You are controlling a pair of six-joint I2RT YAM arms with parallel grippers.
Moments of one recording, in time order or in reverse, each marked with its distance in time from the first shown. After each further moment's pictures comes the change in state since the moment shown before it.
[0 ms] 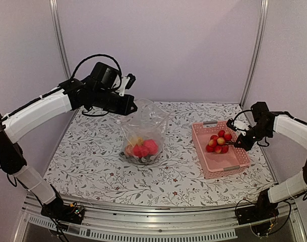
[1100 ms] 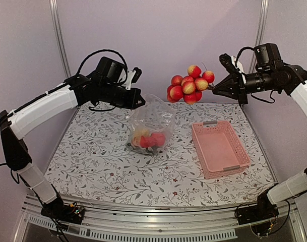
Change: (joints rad) left arm -0.020 0.084 0.110 0.046 0.042 -0.031; right arm 0.304 -0.023 0.814 -0.248 -0.452 0.015
